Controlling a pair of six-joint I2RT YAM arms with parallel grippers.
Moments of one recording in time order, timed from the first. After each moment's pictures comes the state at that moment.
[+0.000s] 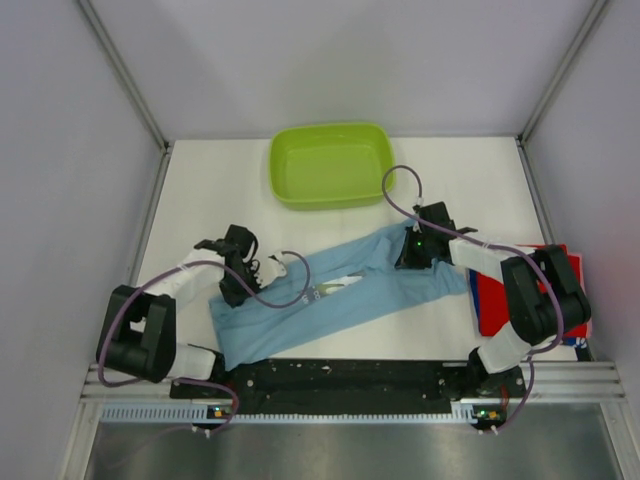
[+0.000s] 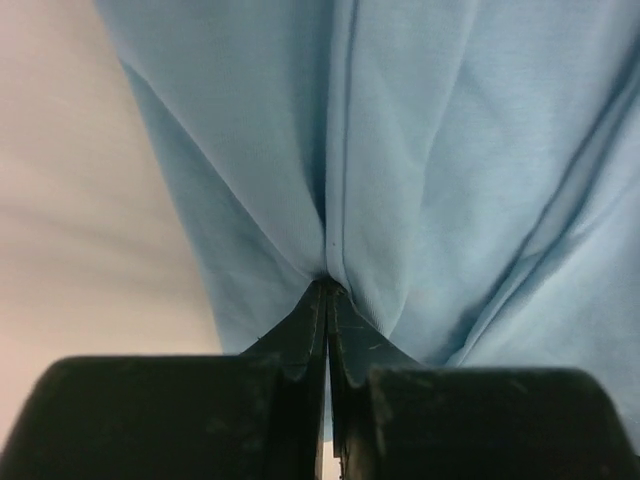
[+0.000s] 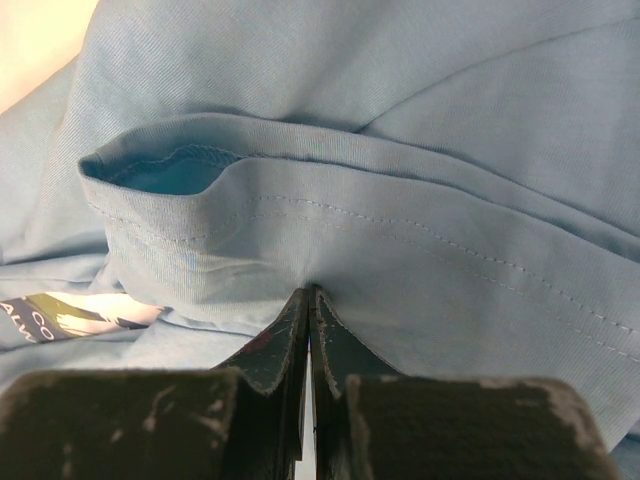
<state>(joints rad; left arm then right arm) -0.28 1.39 0.73 -0.78 0.07 0.80 0.33 1.58 0.79 -0.22 -0.21 0.51</state>
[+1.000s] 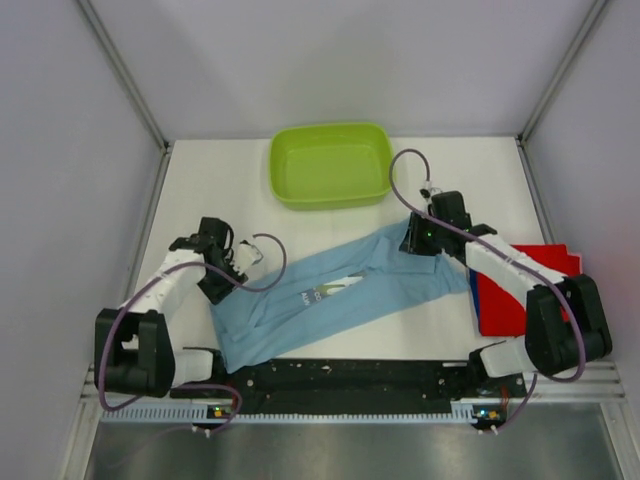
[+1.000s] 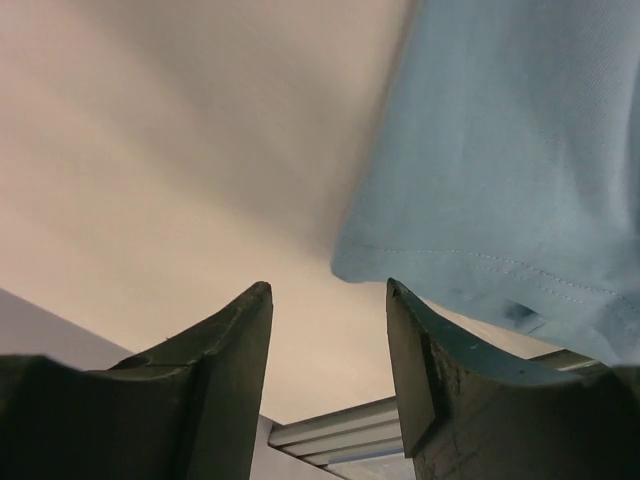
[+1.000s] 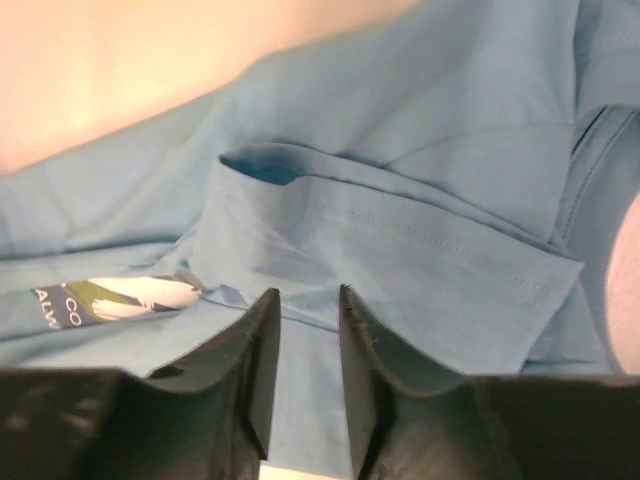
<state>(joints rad) -0.11 1.26 0.78 -0.86 -0.05 0.75 0.30 1.42 0.81 -0.26 -0.19 0.38</state>
